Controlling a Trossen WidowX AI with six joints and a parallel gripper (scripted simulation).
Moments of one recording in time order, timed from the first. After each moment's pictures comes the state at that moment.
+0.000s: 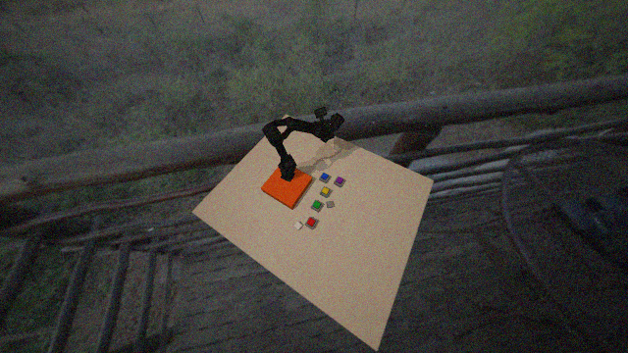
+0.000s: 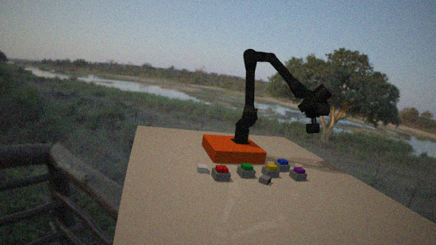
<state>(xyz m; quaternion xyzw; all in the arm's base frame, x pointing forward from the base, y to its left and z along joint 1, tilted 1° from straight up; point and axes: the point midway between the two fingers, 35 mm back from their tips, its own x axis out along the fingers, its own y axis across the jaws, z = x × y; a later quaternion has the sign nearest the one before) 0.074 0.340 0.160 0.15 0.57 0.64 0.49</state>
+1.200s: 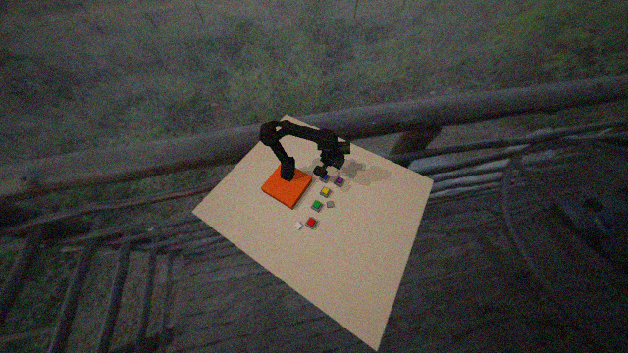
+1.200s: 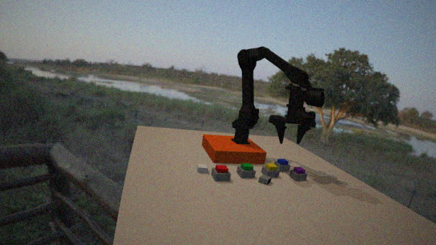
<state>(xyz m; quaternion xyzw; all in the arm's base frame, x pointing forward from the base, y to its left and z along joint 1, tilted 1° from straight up) 0.201 0.102 0.095 0.05 0.69 -0.03 0.72</state>
